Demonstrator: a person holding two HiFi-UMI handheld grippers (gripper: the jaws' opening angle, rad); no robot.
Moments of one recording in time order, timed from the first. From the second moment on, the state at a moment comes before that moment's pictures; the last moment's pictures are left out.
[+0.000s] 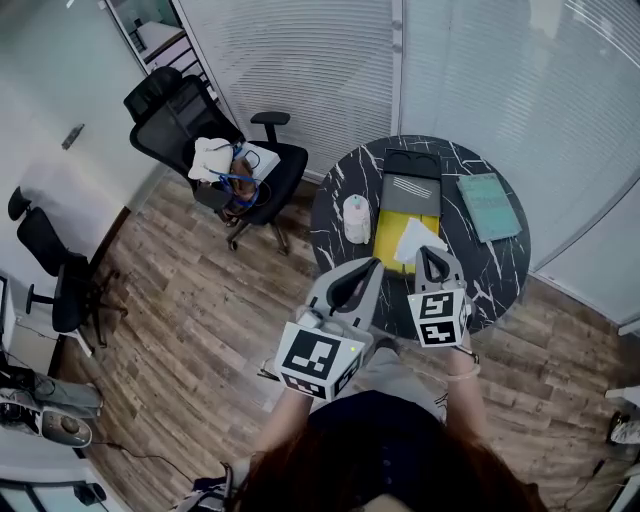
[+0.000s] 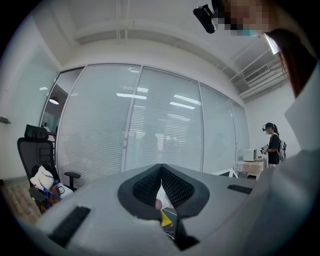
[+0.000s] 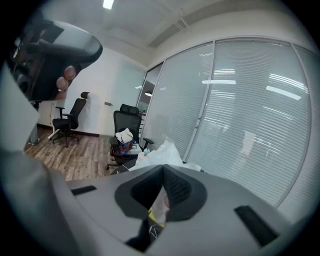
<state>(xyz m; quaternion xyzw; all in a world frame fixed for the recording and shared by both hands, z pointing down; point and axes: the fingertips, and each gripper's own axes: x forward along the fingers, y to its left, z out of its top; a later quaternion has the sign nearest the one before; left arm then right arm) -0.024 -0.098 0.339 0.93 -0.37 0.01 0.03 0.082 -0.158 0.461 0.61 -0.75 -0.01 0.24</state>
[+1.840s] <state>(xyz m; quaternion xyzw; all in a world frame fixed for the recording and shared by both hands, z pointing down) -0.054 0.039 0.321 0.94 -0.33 -0.02 -0.01 0.038 0.029 0.343 0.66 -0.74 -0.09 0.12</state>
